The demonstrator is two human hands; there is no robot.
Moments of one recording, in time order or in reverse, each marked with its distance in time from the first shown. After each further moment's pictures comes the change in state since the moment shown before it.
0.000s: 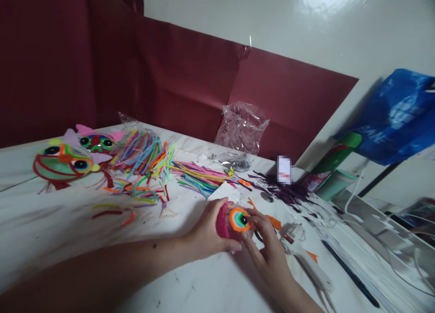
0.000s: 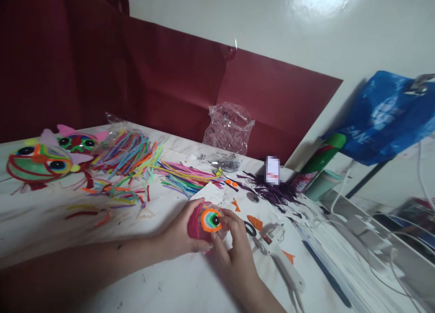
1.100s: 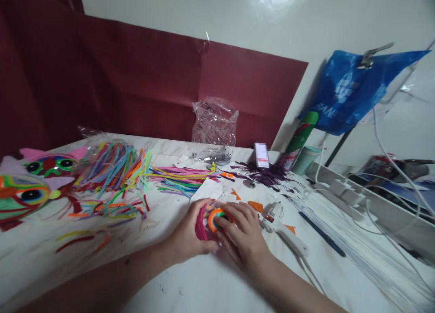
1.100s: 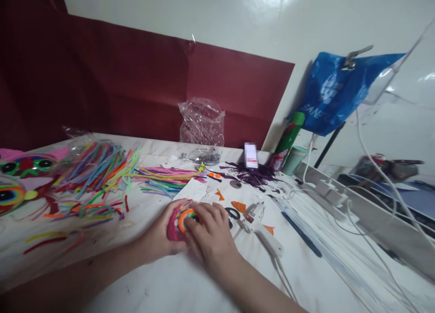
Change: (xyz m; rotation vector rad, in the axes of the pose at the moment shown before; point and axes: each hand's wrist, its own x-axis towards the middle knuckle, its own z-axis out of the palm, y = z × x) left_hand 0.003 0.014 -0.013 0.112 -0.234 0.050; right_hand 0.016 -0.025 -0.009 -0.308 0.046 -0.369
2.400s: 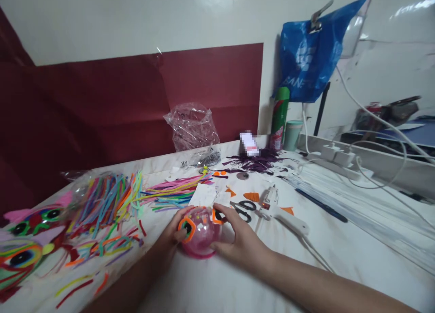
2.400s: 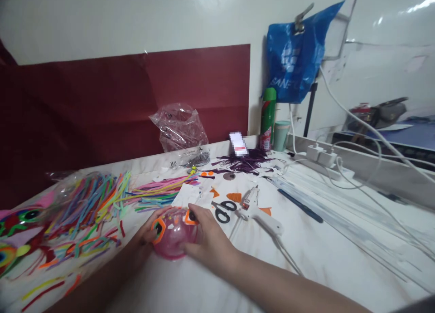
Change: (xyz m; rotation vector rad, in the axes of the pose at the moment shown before) left_hand 0.013 0.008 -0.037 -0.336 -0.034 -0.286; right_hand -0.019 0.006 0.018 0.654 -0.047 0.636
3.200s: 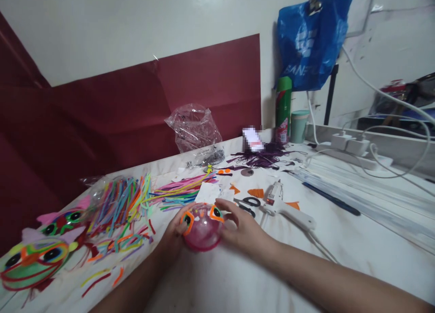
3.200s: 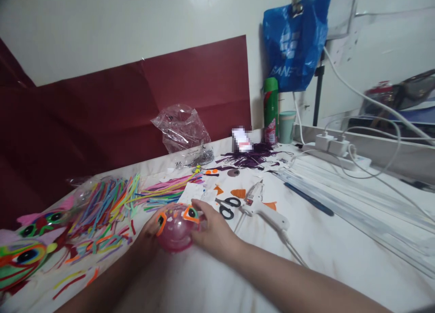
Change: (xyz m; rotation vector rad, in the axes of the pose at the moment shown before) left_hand -0.001 0.009 0.005 0.105 0.064 0.091; right_hand 0.010 0.005 0.001 0.256 0.080 0.130
